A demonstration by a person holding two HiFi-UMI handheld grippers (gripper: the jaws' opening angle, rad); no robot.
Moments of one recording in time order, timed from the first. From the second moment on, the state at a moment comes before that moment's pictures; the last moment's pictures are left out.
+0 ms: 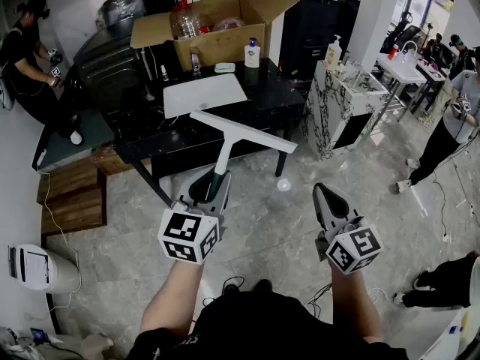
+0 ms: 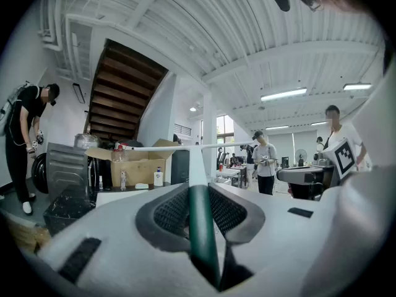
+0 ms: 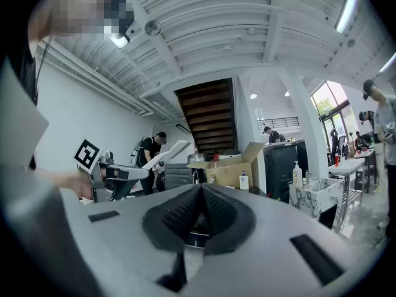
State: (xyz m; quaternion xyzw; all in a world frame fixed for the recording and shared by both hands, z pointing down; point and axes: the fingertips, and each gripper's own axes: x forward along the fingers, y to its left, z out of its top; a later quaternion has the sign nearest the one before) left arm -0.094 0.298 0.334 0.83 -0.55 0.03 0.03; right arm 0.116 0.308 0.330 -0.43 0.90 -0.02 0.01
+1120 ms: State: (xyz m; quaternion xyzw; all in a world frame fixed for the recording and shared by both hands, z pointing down) left arm -0.023 0.236 0.353 0.83 -0.56 0.03 0.05; right arm 0.196 0.248 0.345 -0.40 0.91 -0.06 0.03
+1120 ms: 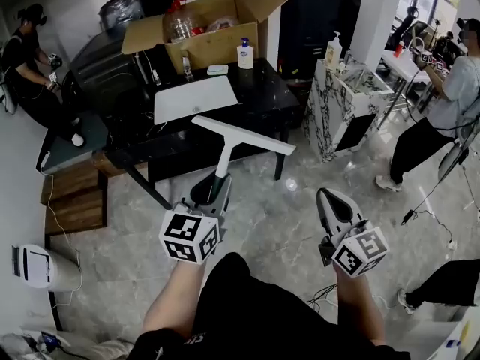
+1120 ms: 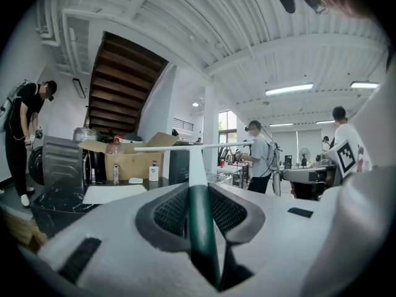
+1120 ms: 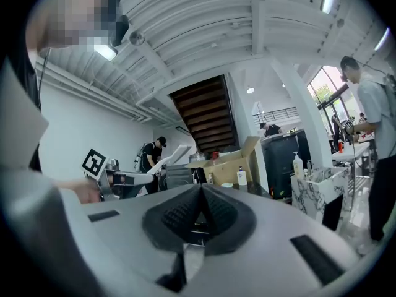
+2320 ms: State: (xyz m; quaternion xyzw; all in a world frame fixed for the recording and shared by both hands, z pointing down) left arm -0.162 -0.089 0.362 0.86 -0.50 0.01 0.06; right arm 0.030 -0.052 0.362 -0.43 0.90 -0.09 -0.03
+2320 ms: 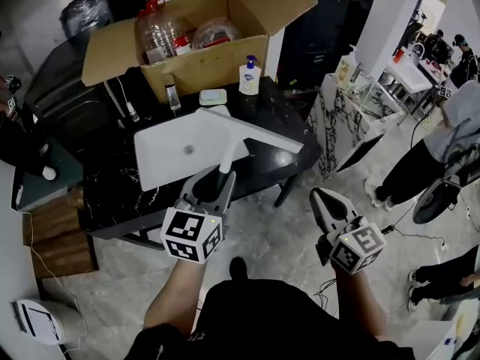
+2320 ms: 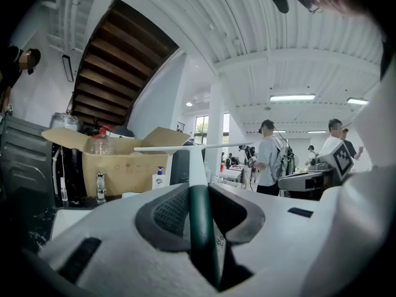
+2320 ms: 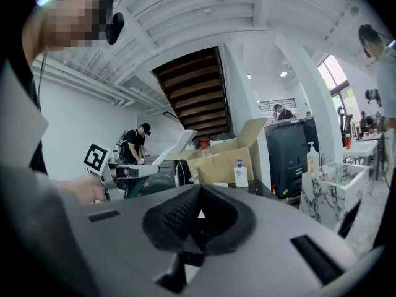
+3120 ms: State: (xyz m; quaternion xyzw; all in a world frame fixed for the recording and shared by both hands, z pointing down) left arm -0.183 -0.165 0.383 0.87 -0.48 0.03 0.09; right arm 0.000 -0.128 0.392 -0.44 0.89 -0.12 -0.03
